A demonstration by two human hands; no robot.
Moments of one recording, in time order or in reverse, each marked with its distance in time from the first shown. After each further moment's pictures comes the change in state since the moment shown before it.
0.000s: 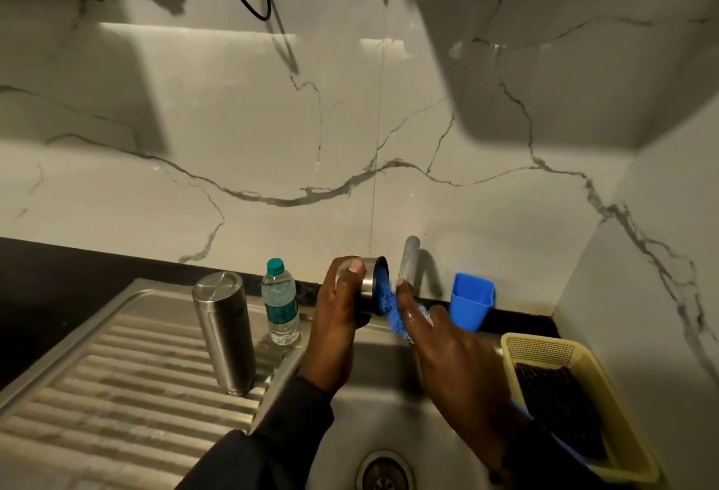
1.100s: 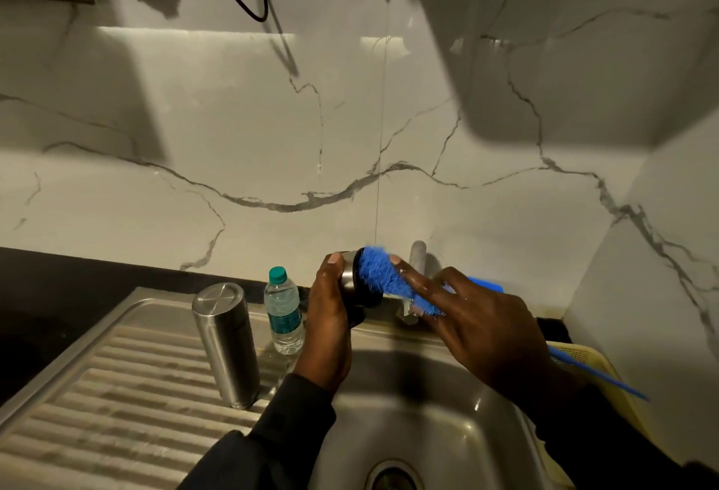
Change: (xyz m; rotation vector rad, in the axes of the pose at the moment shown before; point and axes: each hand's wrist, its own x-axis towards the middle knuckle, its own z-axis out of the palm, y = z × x) left_hand 0.030 -0.007 -0.016 -0.133 0.091 -0.129; right_hand 0.046 0.032 -0.031 0.064 0.095 -0.224
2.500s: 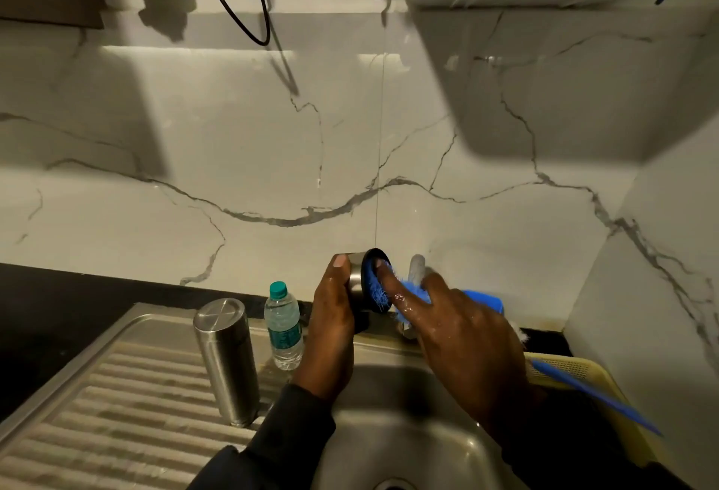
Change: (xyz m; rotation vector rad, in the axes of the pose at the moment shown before) left_hand -0.008 0.024 0.008 0.047 -0.034 0.013; right_hand 0.018 -0.037 -0.010 -0.198 -0.088 0.126
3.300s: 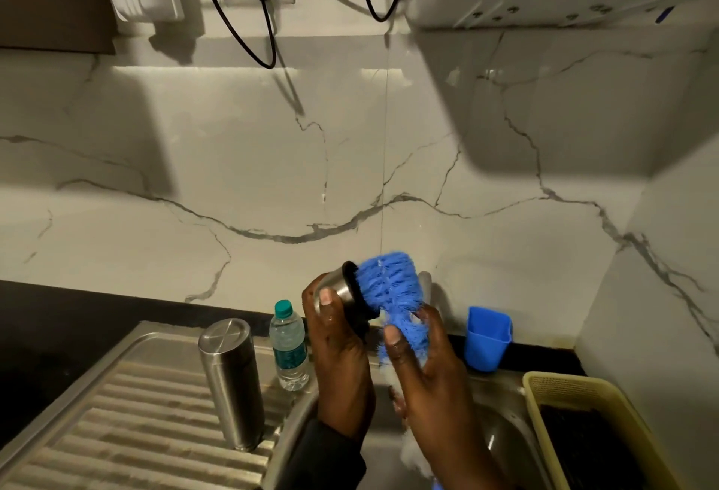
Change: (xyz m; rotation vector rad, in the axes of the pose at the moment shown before) left_hand -0.013 0.000 0.016 -0.107 0.220 0.302; right_hand 0.000 -0.056 0.002 1.375 0.023 0.691
